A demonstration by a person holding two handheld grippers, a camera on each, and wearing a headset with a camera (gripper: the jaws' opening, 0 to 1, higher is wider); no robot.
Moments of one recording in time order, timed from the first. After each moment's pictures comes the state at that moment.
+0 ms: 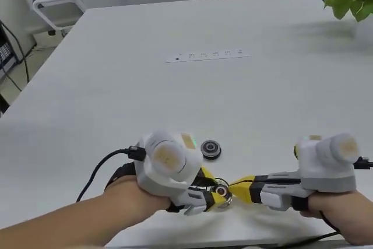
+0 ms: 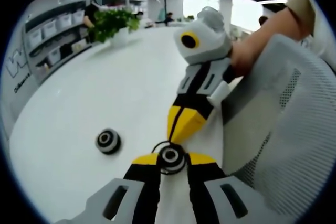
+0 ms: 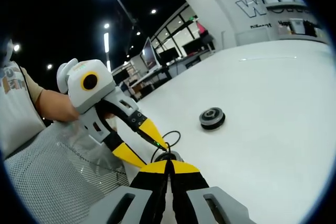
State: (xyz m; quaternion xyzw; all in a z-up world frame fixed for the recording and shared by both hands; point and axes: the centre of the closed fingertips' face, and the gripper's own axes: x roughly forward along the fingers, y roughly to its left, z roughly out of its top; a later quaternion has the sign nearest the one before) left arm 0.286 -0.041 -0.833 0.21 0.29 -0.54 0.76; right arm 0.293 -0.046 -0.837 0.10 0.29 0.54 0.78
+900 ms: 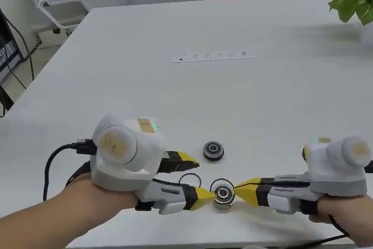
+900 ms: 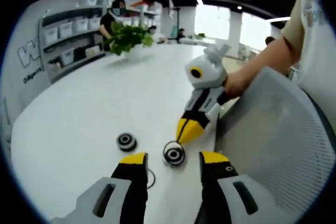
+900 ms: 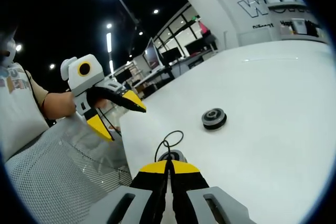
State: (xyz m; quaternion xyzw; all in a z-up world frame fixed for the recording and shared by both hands) left arm 0.278 -0.006 -0.776 0.14 0.26 -0.52 0.80; right arm 0.287 -0.049 -0.830 0.10 0.29 0.55 0.77
